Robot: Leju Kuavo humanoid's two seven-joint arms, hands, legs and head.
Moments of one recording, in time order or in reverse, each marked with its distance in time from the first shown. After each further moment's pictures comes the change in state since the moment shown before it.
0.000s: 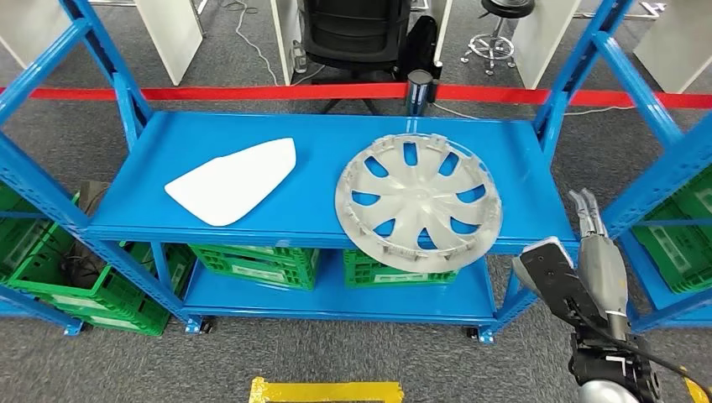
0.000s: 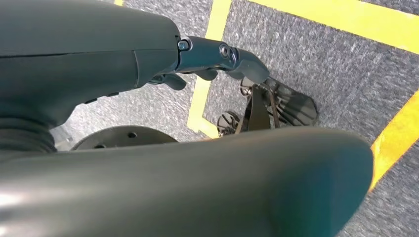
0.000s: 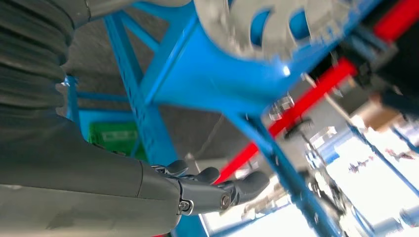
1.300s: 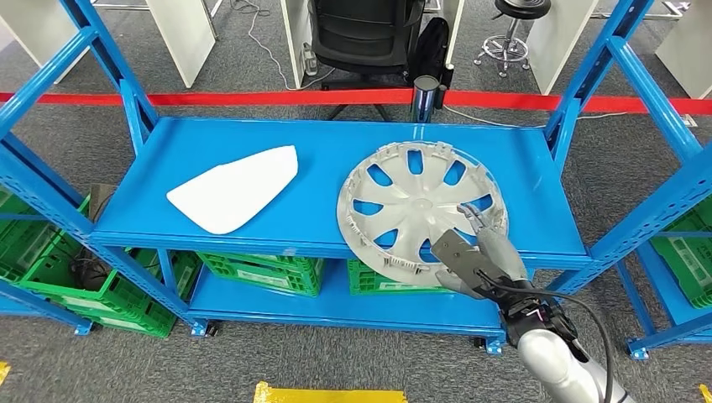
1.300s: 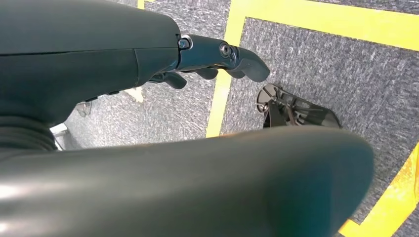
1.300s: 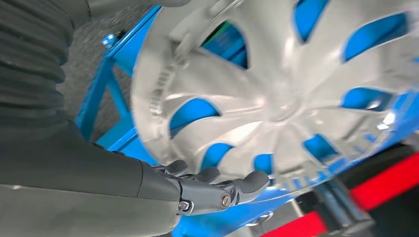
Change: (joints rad) left arm -0.004 0.002 -0.086 0.000 -0.038 0.041 0.059; right arm -0.291 0.110 0.300 0.320 -0.198 0.243 -0.039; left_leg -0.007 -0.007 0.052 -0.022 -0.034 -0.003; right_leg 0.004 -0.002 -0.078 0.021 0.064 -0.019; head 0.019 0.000
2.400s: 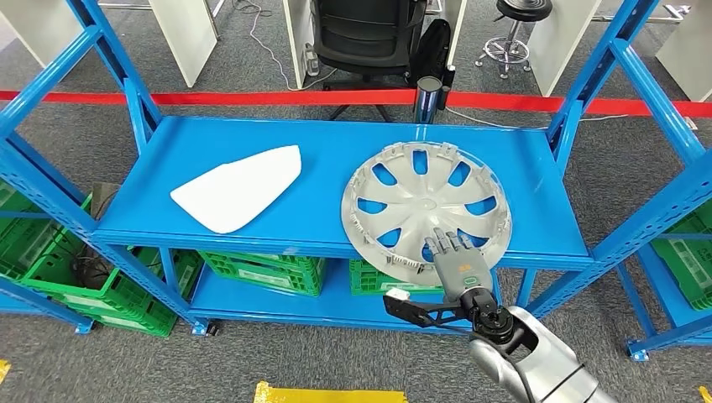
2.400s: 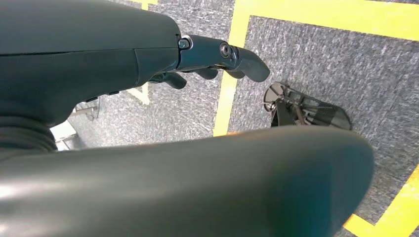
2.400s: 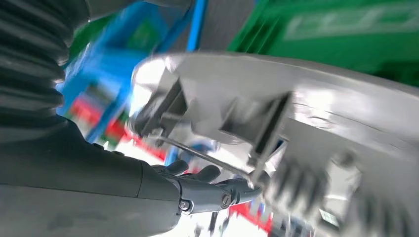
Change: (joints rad) left arm -0.001 0.001 -0.020 0.000 -0.011 -0.010 0.014; right arm -0.145 0.072 0.286 0.296 0.743 0.260 0.039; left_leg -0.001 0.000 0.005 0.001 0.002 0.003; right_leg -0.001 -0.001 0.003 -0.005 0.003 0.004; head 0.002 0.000
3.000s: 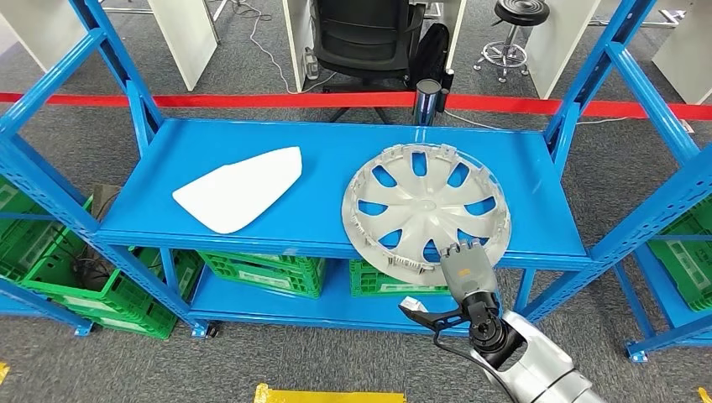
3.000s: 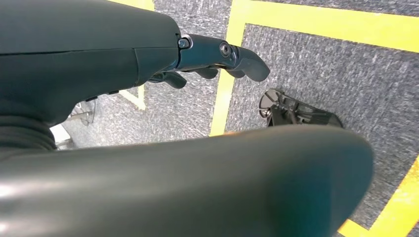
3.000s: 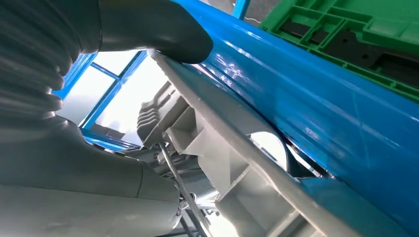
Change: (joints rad) left arm 0.000 0.008 -0.016 0.001 0.007 0.014 -0.008; right arm 0.010 0.024 0.004 0.158 0.383 -0.009 -0.013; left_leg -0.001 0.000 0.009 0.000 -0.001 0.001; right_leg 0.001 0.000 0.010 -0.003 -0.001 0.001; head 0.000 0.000
